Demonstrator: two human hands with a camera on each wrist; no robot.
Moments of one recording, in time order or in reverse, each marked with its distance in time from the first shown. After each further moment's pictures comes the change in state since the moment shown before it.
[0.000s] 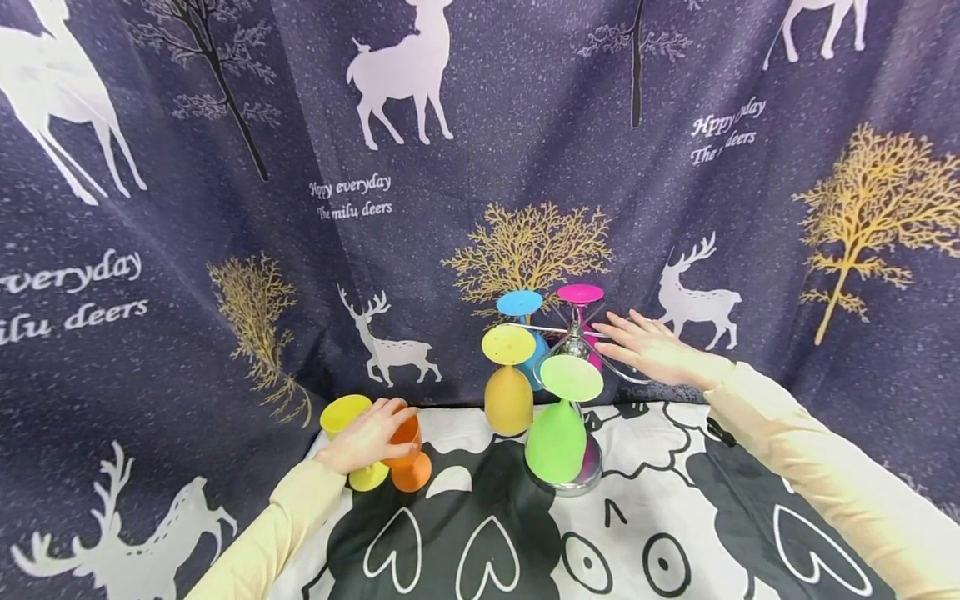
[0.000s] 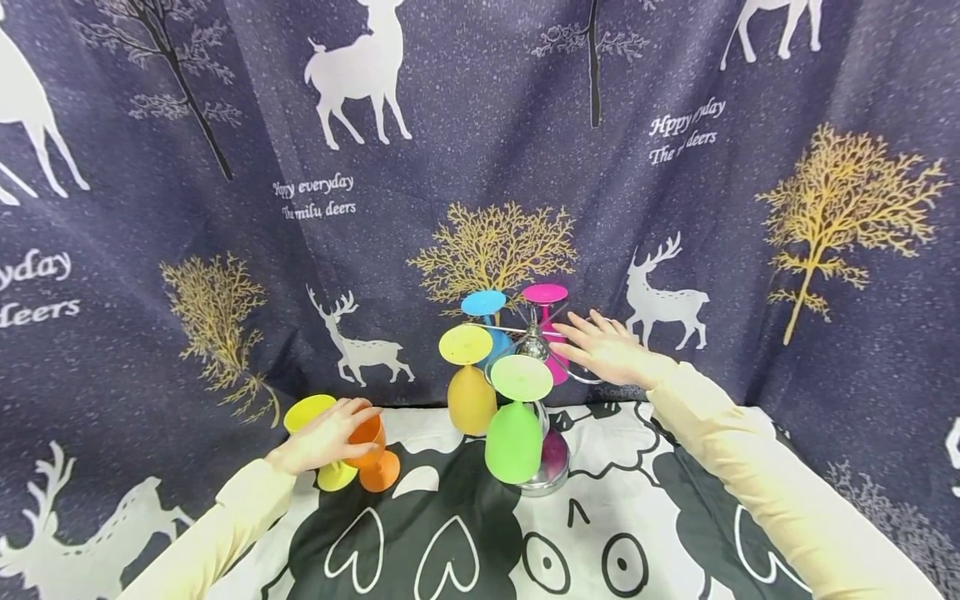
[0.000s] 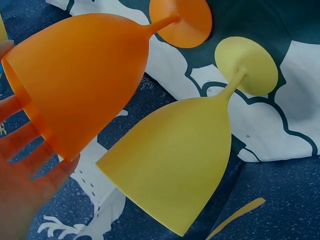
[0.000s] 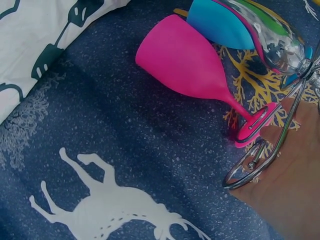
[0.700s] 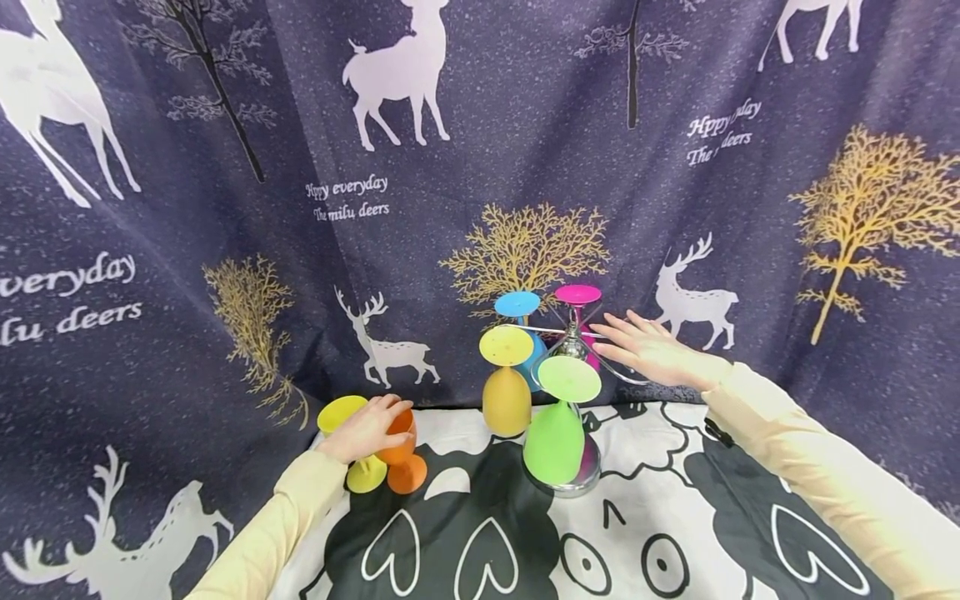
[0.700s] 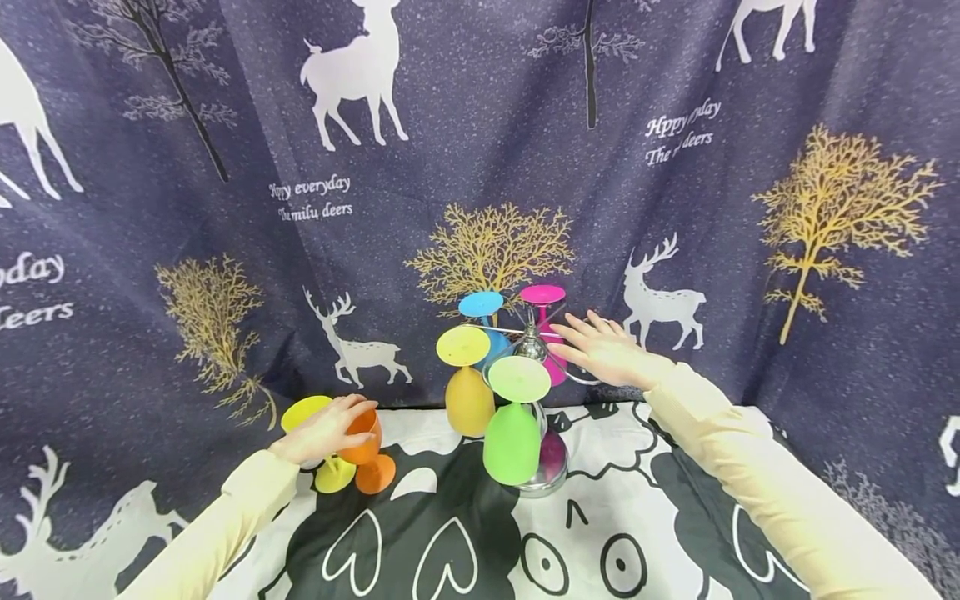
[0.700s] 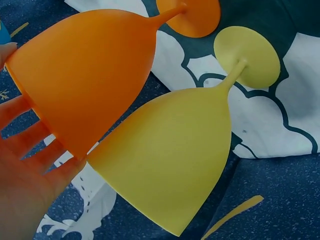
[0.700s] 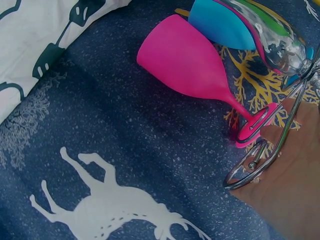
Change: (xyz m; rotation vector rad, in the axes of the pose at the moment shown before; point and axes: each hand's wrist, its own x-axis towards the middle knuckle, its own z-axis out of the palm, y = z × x) left_hand 0.009 -0.014 0.005 -0.087 -0.126 -0.150; right_hand -0.005 0.004 0.001 -0.173 0.077 -0.225
